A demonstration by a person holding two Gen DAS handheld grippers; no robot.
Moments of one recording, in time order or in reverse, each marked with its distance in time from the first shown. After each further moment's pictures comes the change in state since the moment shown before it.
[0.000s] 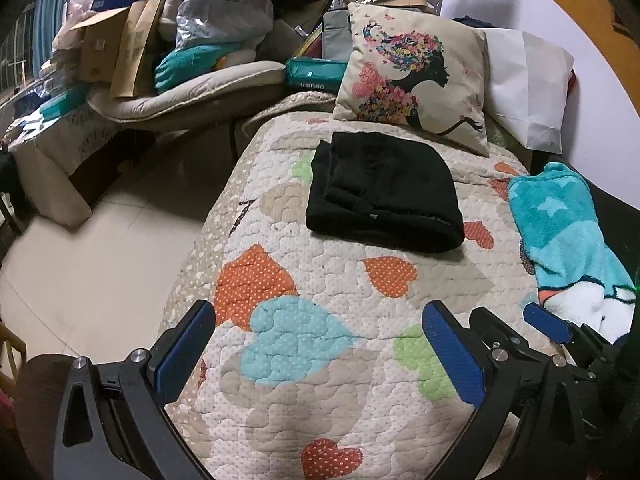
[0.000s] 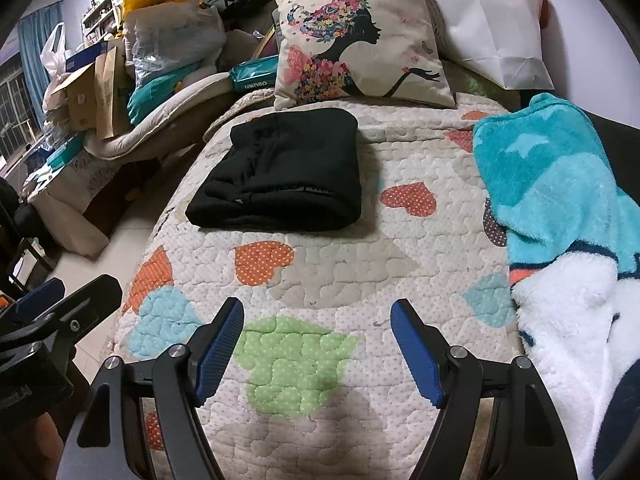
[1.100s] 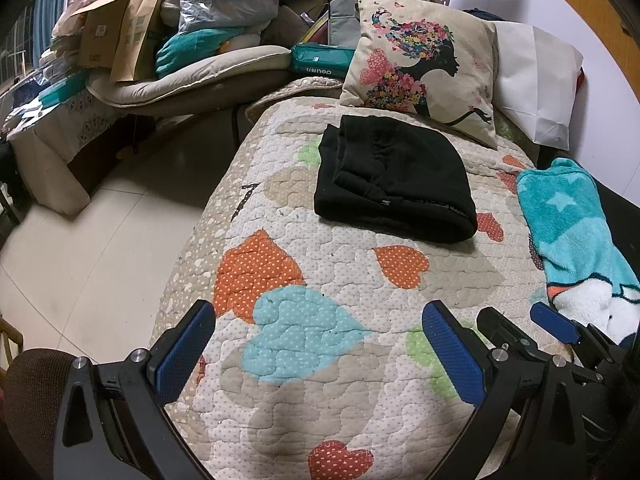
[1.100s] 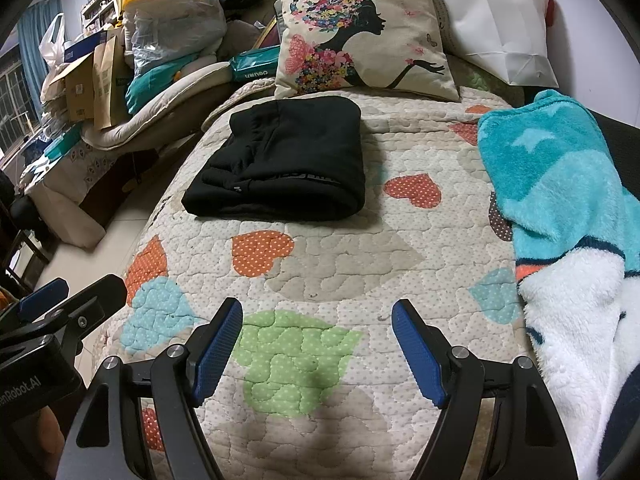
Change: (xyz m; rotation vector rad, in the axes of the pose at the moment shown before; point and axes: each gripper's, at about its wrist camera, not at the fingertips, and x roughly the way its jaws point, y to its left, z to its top) left arm 0.015 0.009 -0.004 -0.009 0.035 -0.002; right arm 0.008 0.002 -0.002 -0.009 0.022 -0.011
